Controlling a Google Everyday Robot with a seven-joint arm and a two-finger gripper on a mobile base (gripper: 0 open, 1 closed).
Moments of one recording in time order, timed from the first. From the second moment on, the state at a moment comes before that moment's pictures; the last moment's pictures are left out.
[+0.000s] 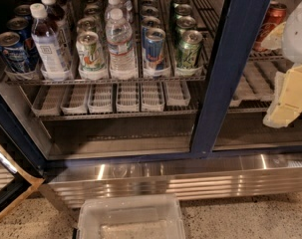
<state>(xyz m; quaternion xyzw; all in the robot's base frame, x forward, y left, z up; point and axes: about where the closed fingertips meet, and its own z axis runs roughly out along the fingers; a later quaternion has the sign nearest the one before) 0.438 -0.217 0.976 -0.60 0.78 -0.03 0.16</state>
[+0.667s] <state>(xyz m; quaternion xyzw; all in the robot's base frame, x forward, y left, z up) 0.451 -0.214 0.961 -0.60 0.79 0.02 0.15</state>
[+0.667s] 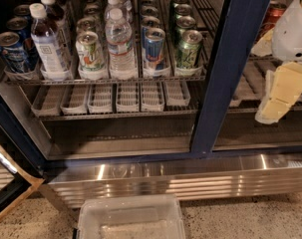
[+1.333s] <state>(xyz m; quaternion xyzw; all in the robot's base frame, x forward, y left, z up) 0.438 -0.165 0.911 -0.59 0.76 0.20 0.16</state>
